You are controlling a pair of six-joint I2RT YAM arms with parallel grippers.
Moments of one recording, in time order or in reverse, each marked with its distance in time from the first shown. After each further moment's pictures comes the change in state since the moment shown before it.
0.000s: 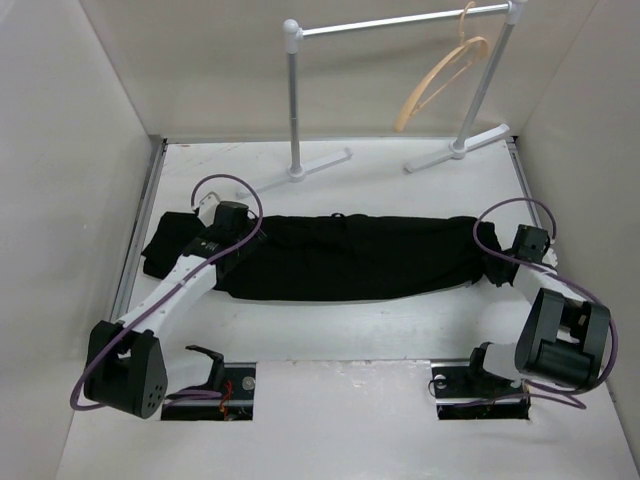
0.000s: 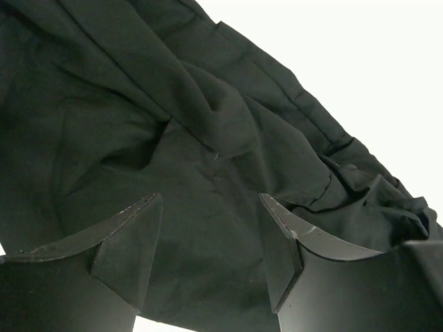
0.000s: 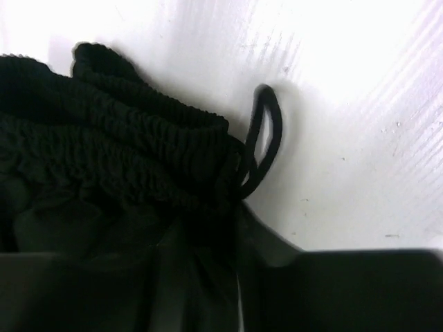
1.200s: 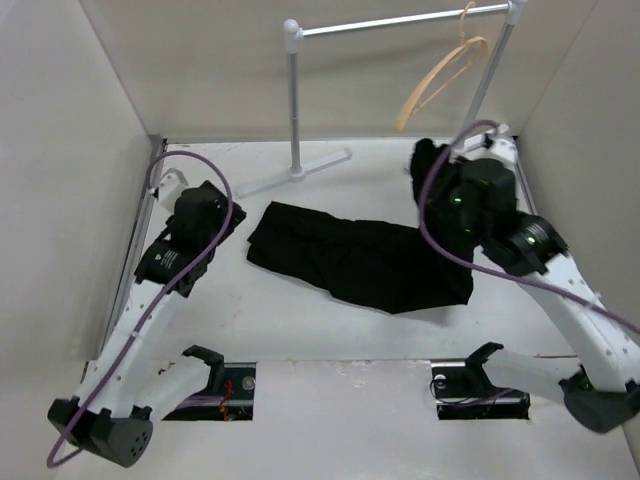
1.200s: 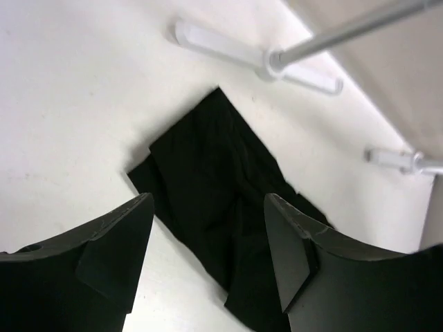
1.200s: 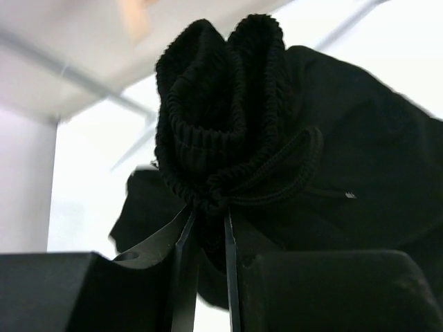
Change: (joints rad) left arm -0.059 -0.240 0.310 -0.327 -0.138 0.019; right arm 0.880 -0.282 0.777 -0.484 0.399 -0.220
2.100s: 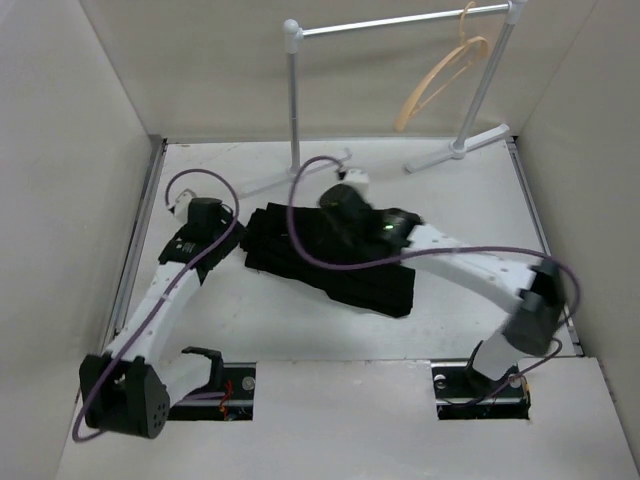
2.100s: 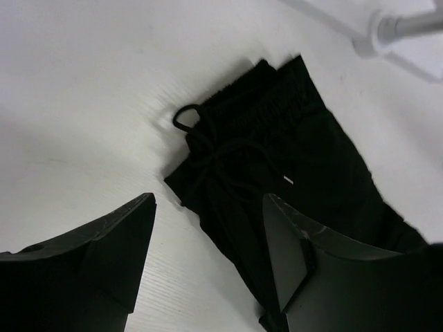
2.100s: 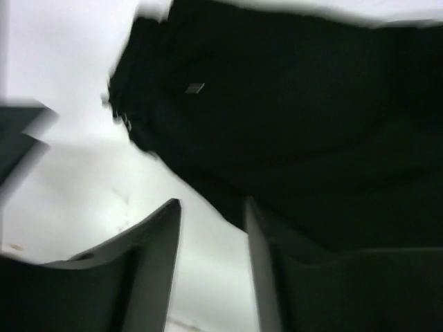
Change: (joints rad) left arm 0.231 0.097 -0.264 0.183 0.212 0.030; right arm 0.488 0.665 0.205 0.058 0.003 0.113
